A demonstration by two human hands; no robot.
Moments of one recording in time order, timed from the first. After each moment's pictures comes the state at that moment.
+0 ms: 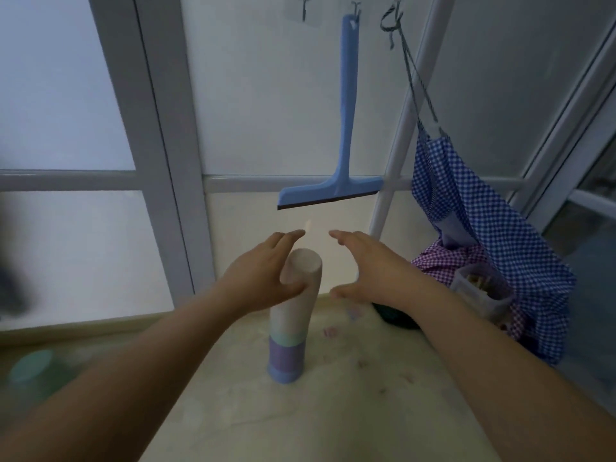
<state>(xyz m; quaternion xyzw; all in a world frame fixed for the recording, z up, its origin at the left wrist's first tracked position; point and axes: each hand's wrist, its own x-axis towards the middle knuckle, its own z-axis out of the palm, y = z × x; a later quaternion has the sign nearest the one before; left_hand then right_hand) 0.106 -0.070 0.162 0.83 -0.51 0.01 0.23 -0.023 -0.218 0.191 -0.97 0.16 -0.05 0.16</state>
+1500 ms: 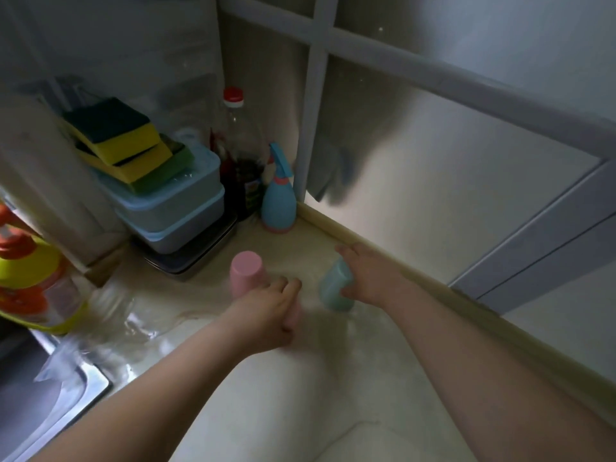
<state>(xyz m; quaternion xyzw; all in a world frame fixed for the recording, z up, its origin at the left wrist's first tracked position) 0.219 0.333 -0.011 0.97 -0.16 -0.12 0.13 0.303 0.143 -0.003 -0.97 -0.16 0.17 0.05</state>
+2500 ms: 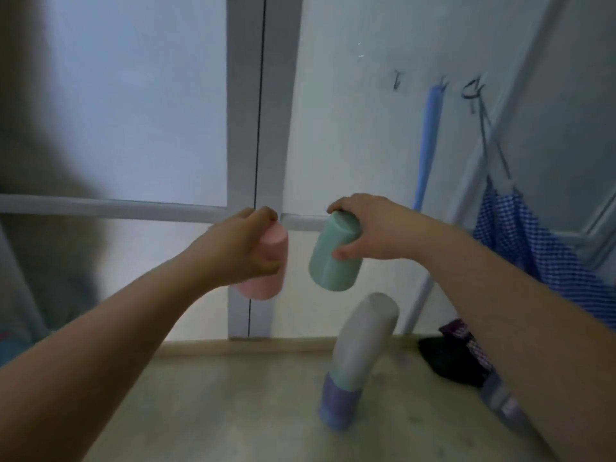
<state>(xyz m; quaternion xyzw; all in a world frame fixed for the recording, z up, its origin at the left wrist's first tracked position) 0.196 0.050 0.240 0.86 -0.43 0.07 0.27 0.083 -0.135 0.297 -0.99 0.07 -0.08 0.08</state>
